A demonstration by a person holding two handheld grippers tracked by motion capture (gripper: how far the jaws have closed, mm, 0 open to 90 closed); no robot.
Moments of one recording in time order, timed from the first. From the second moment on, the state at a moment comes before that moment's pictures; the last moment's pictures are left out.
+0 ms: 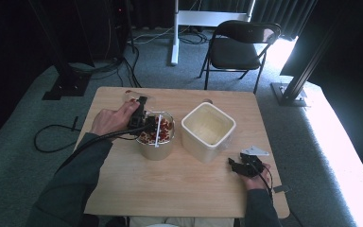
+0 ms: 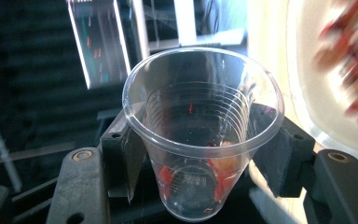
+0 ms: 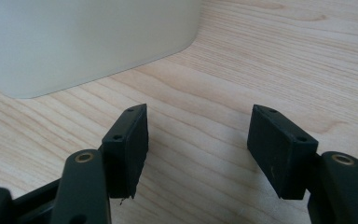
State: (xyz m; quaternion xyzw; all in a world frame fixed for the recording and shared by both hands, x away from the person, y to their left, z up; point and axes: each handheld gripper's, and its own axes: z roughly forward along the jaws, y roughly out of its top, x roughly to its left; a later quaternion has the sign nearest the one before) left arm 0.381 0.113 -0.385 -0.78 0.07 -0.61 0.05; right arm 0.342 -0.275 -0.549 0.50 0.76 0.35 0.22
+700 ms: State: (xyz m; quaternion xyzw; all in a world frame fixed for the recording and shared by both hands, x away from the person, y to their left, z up) left arm 0.386 0.118 -0.387 -0.79 0.06 -0.61 0.05; right arm 0.342 -0.275 -0.549 0.50 0.76 0.35 0.22
